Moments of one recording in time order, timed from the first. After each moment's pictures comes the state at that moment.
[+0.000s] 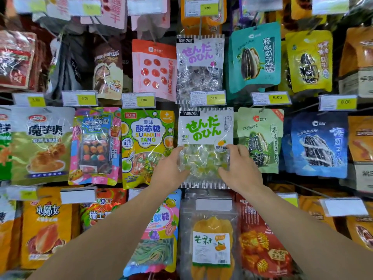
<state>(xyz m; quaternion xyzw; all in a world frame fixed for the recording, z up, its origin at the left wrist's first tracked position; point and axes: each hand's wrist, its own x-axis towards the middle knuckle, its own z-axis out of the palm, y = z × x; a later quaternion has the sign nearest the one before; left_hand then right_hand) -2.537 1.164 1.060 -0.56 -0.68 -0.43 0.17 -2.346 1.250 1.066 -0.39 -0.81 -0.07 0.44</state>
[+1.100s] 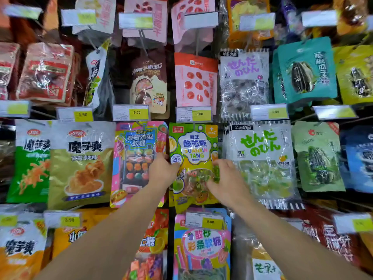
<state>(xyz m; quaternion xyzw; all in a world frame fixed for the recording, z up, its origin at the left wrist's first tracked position) -2.705 1.127 1.103 -0.43 -0.69 -0.57 0.07 -2.525 1.180 1.075 -0.34 -0.82 0.00 0.46</state>
